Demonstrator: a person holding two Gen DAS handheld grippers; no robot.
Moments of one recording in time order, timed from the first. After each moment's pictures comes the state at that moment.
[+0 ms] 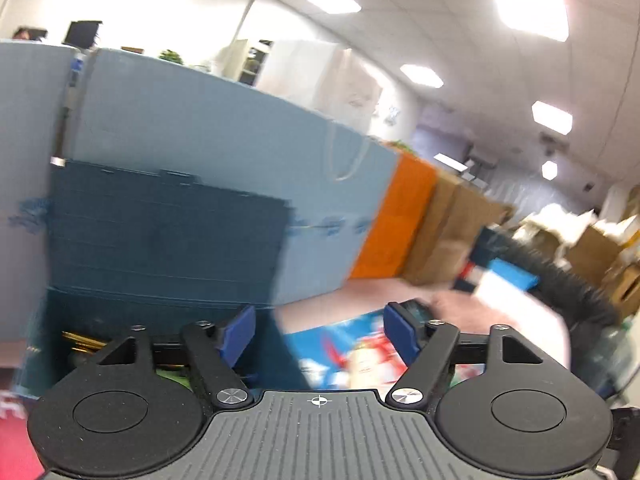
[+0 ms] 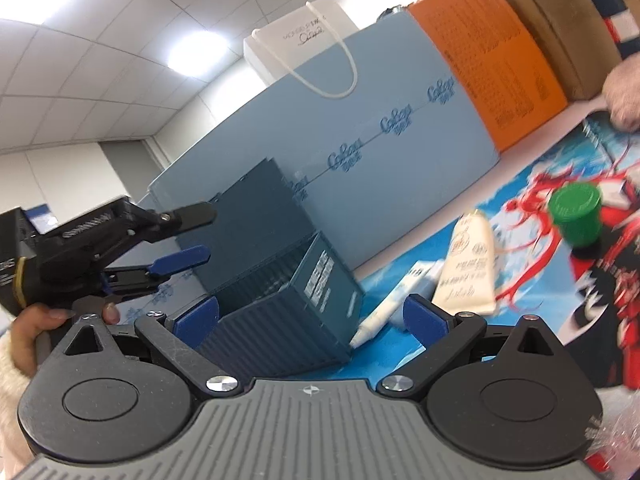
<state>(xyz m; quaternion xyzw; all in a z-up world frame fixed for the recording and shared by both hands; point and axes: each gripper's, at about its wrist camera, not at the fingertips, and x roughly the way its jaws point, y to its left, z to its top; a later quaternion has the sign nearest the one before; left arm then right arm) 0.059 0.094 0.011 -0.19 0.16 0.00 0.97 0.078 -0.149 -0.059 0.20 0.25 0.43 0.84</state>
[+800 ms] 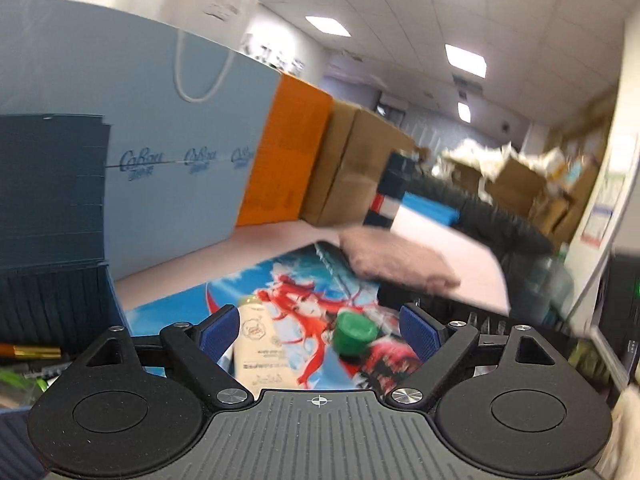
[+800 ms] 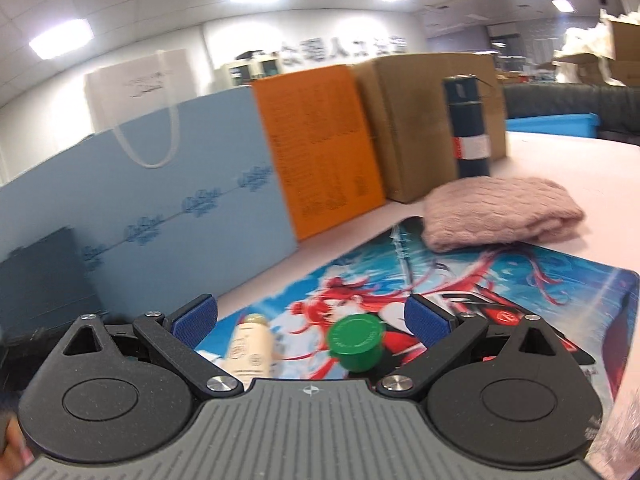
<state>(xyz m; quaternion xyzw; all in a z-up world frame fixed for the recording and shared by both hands) 0.117 0.022 -0.026 -0.13 0.22 -0.14 0.96 0.120 -0.172 -0.031 0.09 0.23 0.15 0.96</state>
